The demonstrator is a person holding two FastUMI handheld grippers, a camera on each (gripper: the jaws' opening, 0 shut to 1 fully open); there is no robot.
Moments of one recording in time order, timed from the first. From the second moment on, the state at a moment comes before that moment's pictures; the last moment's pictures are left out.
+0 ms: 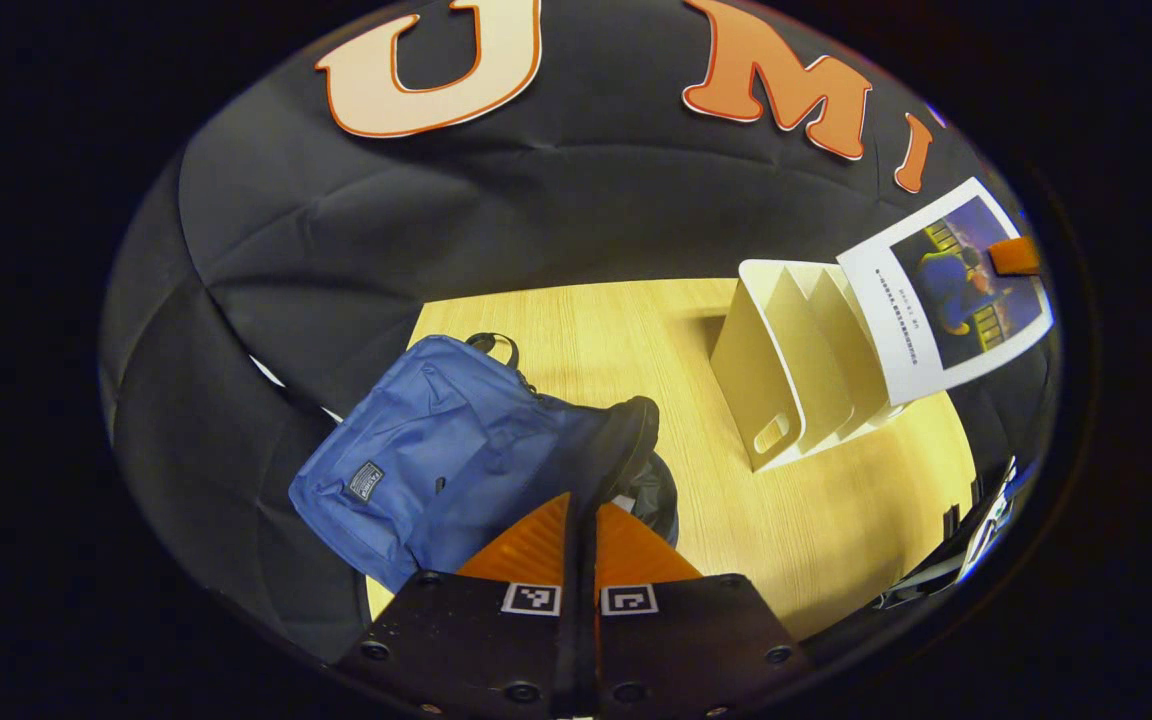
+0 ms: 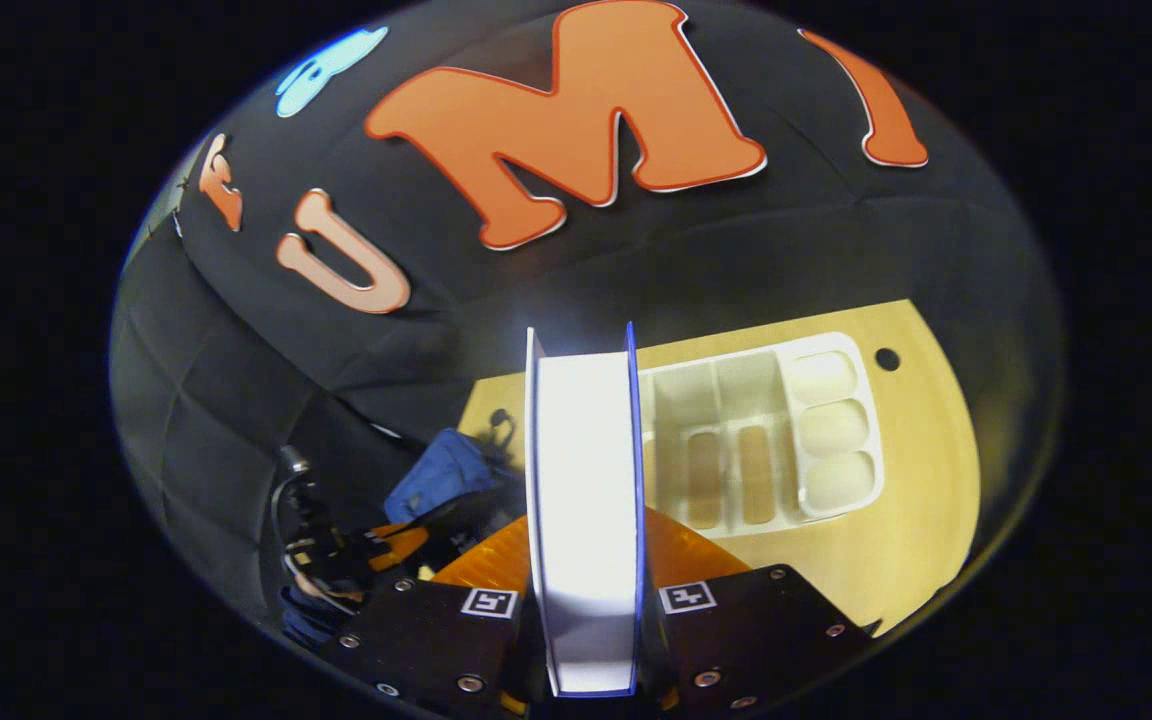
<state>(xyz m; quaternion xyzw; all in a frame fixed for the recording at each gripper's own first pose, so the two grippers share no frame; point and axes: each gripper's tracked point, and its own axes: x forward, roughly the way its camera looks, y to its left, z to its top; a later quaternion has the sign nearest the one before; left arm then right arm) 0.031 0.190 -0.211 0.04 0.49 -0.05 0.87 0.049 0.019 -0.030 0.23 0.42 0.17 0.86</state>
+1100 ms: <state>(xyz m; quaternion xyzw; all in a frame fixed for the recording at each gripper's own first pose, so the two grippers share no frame) 0.045 0.210 -0.198 0.07 0.49 -0.05 0.86 0.002 0.226 -0.219 0.44 0.50 0.16 0.73</state>
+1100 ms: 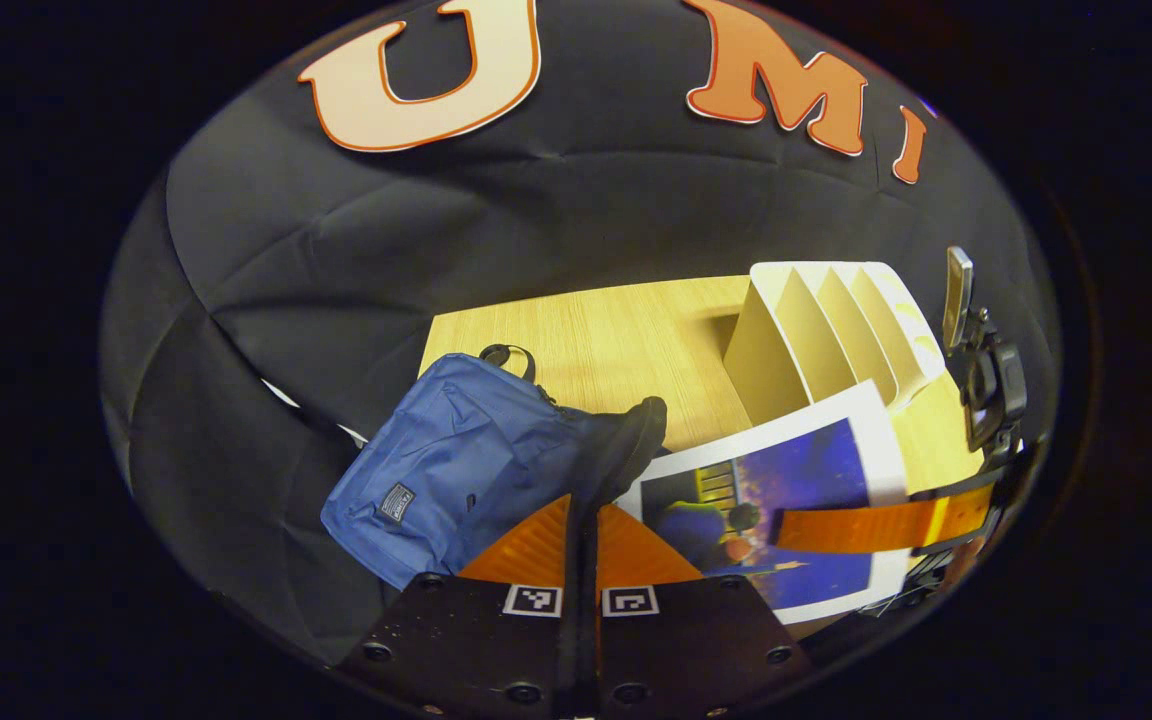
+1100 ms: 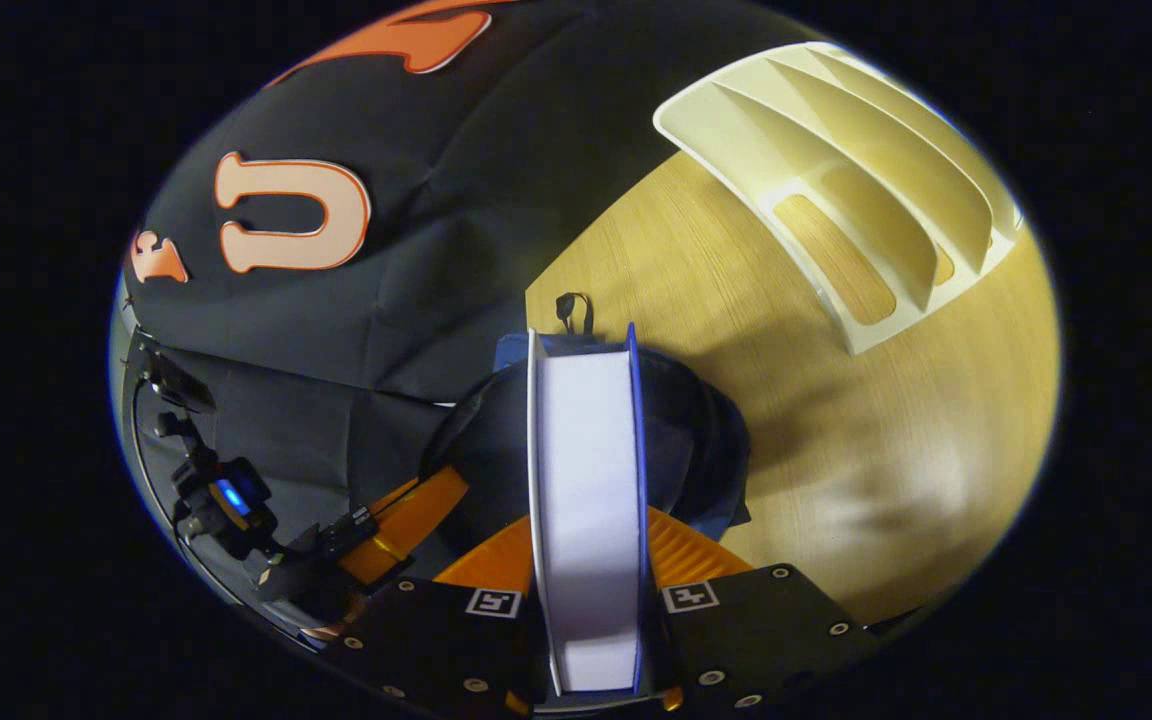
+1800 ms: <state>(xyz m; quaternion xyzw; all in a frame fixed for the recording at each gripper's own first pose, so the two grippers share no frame) 0.041 0.196 -0.201 0.09 0.51 -0.10 0.85 0.031 0.300 -0.270 0.56 0.44 0.12 0.69</state>
